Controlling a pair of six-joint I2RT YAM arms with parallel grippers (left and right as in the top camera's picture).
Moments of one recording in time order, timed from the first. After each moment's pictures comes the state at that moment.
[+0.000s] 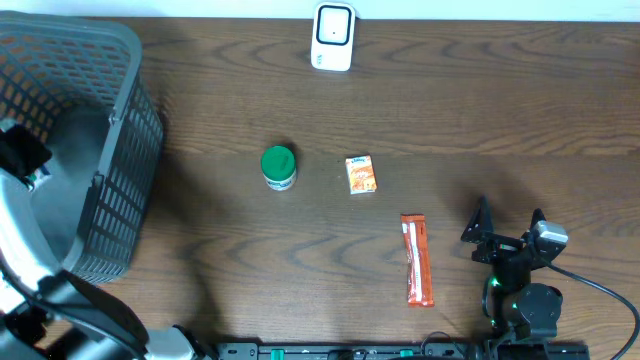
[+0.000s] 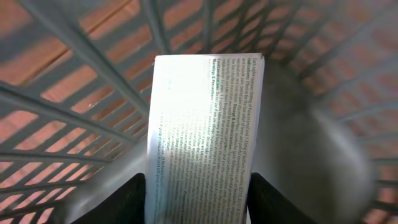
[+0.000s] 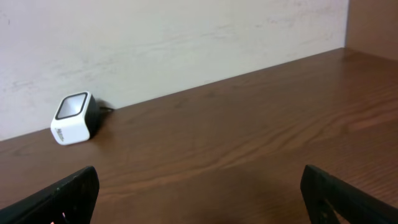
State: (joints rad) left arm 0.70 1.61 1.36 -0.63 0.02 -0.08; right arm 0.02 0.01 0.01 -0.06 0.16 0.26
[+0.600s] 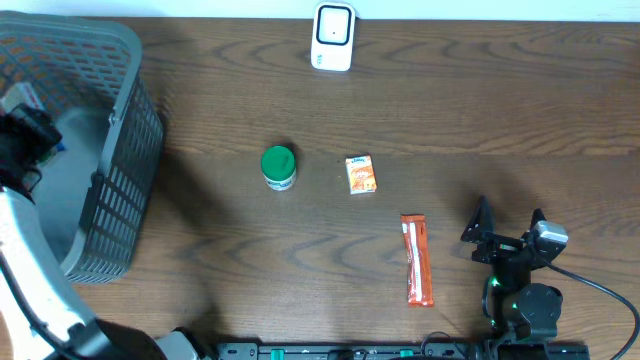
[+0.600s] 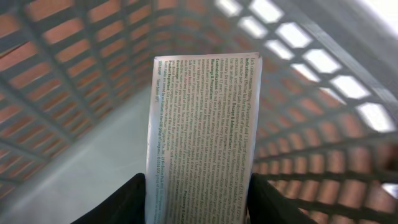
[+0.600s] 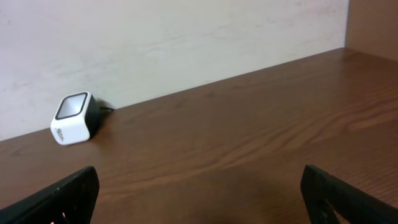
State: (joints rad) left arm 0.66 1.43 1.36 -0.65 0.31 -0.15; right arm 0.02 0.01 0.01 -0.06 0.16 0.26
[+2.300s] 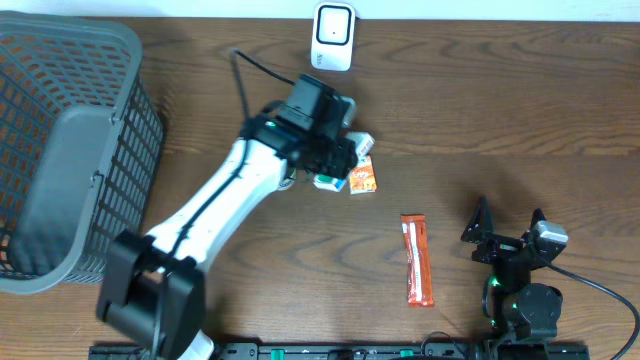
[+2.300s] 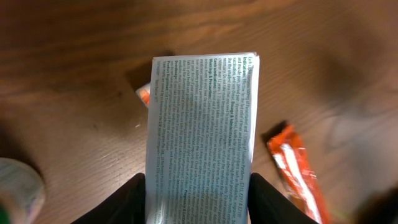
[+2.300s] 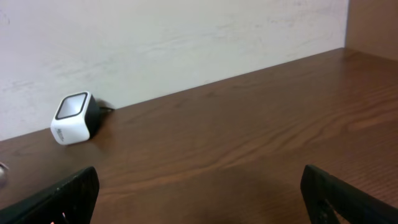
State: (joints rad) left arm -0.53 1.76 1.36 -0.70 0.34 -0.23; right arm 0.02 0.01 0.01 -0.06 0.16 0.26
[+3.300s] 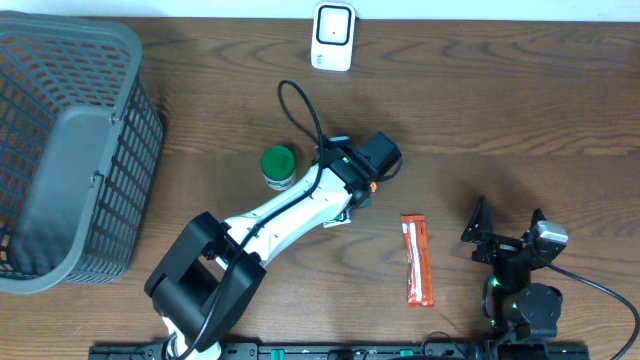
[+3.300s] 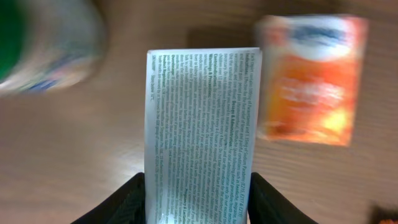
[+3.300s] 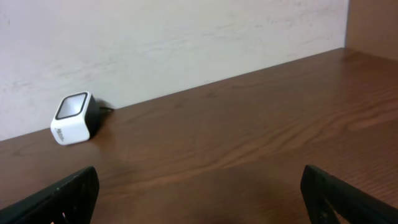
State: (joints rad) left arm -0.79 1.89 1.35 -0.85 -0.24 -0.95; right arm 0.02 0.01 0.01 -0.05 0.16 0.26
